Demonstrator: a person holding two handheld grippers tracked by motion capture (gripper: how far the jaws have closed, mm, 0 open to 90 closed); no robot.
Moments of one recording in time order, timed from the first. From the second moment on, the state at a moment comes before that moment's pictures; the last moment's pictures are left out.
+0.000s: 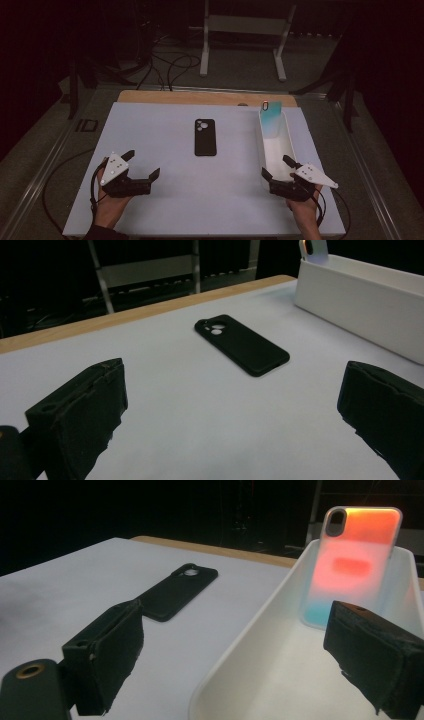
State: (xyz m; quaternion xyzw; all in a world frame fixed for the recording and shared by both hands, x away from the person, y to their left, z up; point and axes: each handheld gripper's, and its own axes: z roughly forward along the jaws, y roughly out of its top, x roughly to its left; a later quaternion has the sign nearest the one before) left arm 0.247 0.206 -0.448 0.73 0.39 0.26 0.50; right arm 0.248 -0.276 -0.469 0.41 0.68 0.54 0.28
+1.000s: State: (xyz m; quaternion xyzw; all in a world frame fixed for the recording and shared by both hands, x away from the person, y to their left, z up) left arm 0.296 0.160 -0.436 0.74 0.37 0.22 0.52; right arm 0.247 -0.278 -0.470 0.41 0.68 0.54 0.28
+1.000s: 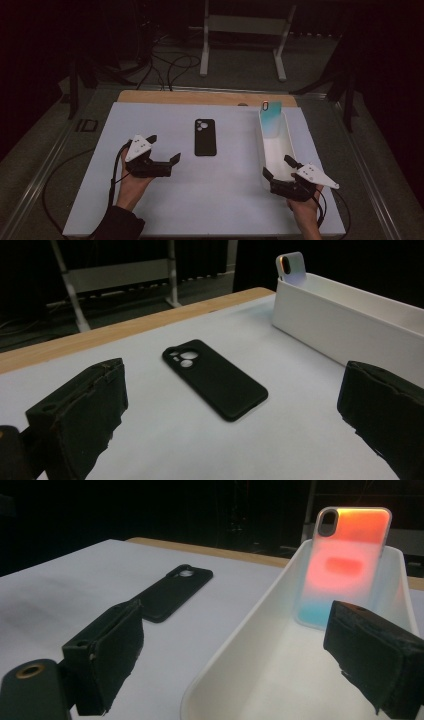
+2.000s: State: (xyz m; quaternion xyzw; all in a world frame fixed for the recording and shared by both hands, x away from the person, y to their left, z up) left arm 0.376 0.070 -0.477 0.78 0.36 0.17 0.49; right arm 0.249 -0.279 -0.473 0.41 0.68 0.54 0.28
